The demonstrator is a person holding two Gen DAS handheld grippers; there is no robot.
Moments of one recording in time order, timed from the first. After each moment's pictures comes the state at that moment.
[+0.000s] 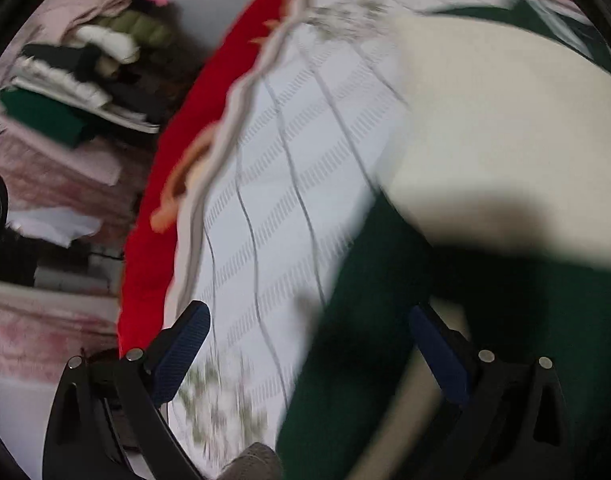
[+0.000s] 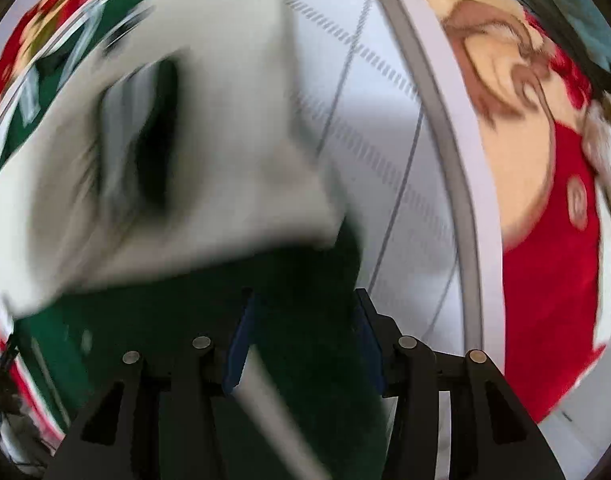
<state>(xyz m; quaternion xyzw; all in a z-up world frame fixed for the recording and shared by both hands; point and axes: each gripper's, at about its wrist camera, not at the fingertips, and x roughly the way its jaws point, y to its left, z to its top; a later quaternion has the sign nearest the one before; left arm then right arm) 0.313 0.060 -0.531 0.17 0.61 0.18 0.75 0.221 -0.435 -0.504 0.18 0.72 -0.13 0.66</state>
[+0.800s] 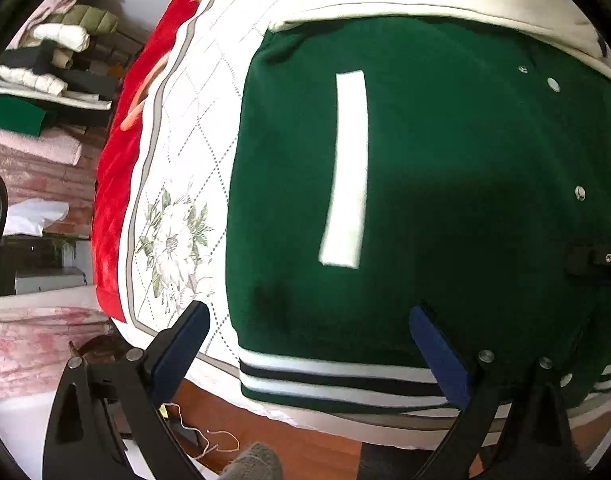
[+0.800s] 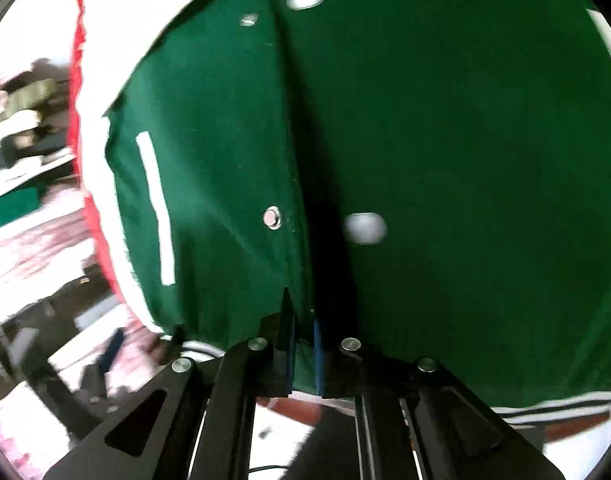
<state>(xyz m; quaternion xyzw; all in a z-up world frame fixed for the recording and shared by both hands) 0.168 0.008 -0.528 0.17 0.67 0.10 0.71 0.128 -0.200 -0.573 0.31 0.76 0.07 0.56</state>
